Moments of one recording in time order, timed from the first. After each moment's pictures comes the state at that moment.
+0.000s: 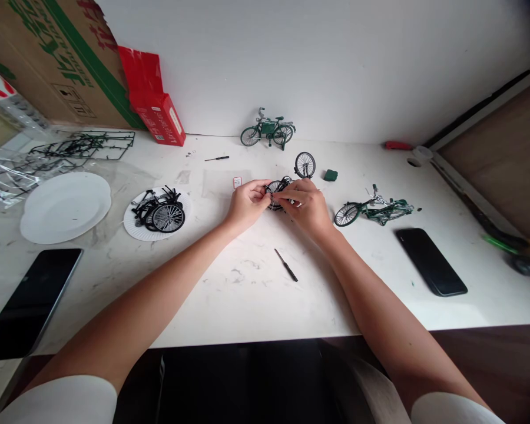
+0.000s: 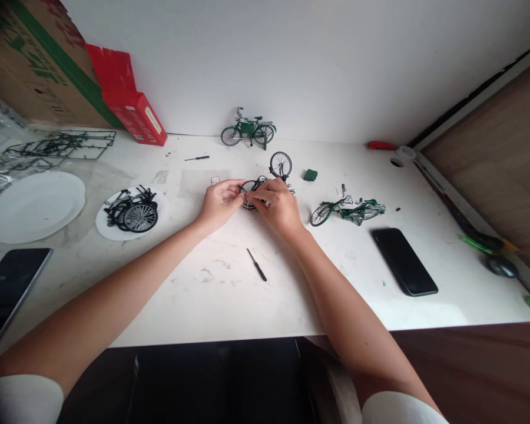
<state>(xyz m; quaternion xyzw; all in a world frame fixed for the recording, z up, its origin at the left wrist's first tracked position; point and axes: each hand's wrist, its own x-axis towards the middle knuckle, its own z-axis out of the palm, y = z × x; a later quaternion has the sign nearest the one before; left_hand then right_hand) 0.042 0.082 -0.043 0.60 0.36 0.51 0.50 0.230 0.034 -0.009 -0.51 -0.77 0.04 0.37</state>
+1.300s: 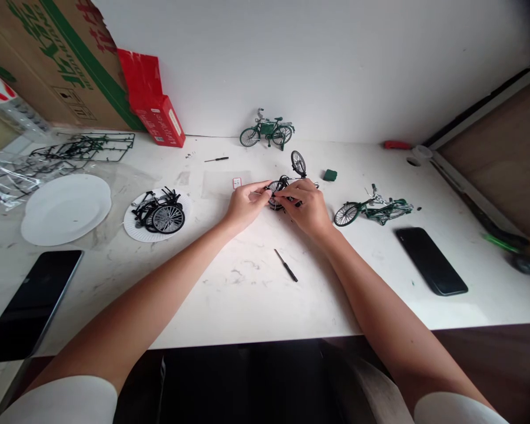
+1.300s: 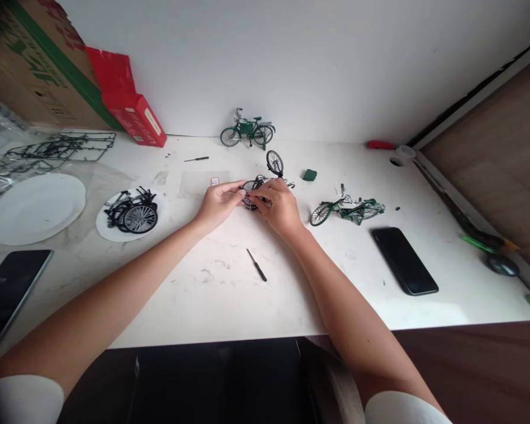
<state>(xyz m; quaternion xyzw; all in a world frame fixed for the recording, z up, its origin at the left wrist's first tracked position) 0.039 0.086 -0.047 0.59 0.37 0.47 0.54 0.234 0.036 -0.014 -0.50 -0.76 0.06 0.41</state>
